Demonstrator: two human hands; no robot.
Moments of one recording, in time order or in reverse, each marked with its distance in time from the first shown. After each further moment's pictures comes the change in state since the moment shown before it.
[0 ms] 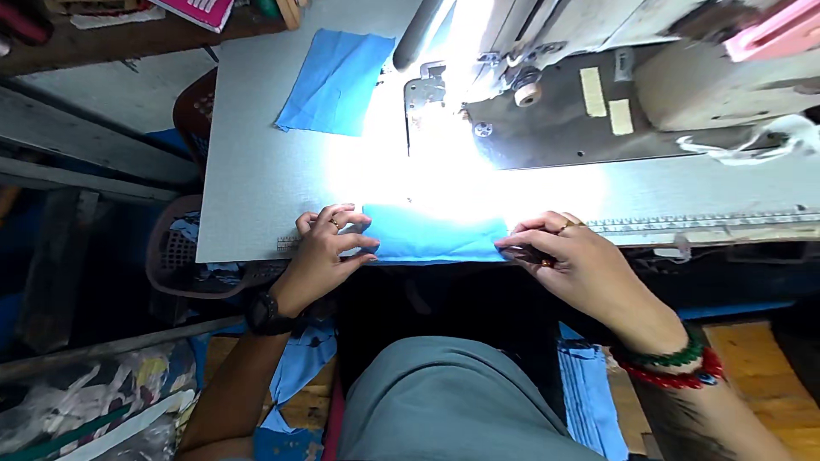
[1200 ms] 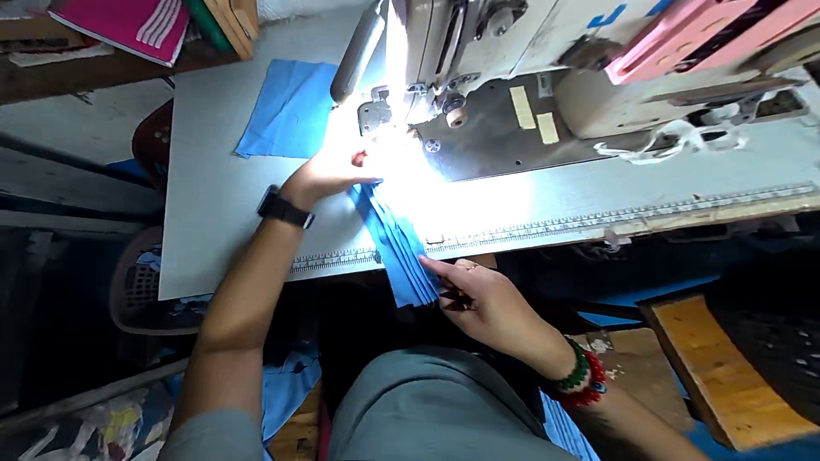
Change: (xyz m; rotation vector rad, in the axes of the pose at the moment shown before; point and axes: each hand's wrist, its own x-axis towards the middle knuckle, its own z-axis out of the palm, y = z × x) left_hand 0.179 -0.017 -0.005 -0.454 -0.300 -0.063; right_hand -0.010 -0.060 0.030 0.198 0.002 0.022
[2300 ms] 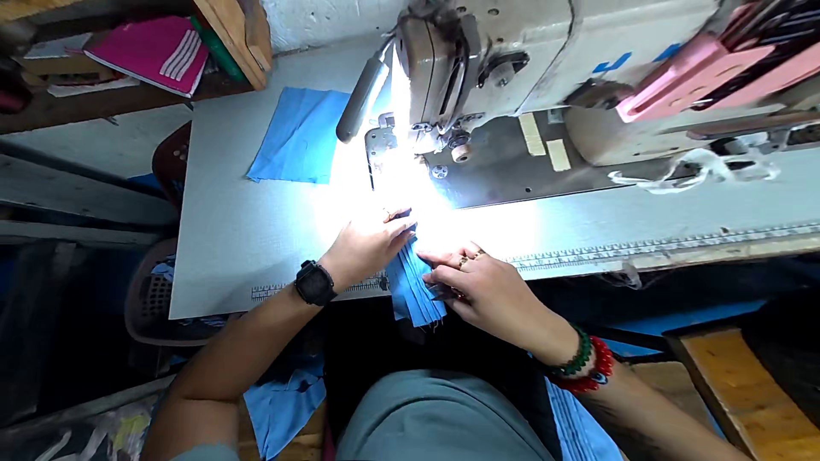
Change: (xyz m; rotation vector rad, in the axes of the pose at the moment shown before) left_hand -0.032 0.005 0.078 0.593 0.191 0.286; right_hand 0.049 0.030 -0.011 -0.237 -0.043 -0.222
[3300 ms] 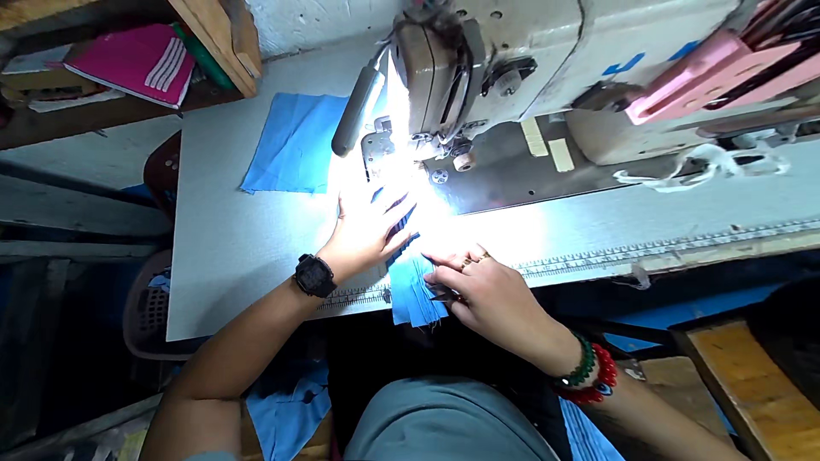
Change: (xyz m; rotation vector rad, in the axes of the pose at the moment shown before) left_hand 0.018 -0.027 0.001 0.174 -0.106 -0.074; right_hand 0.008 -0.007 0.004 -0.066 0.026 0.120
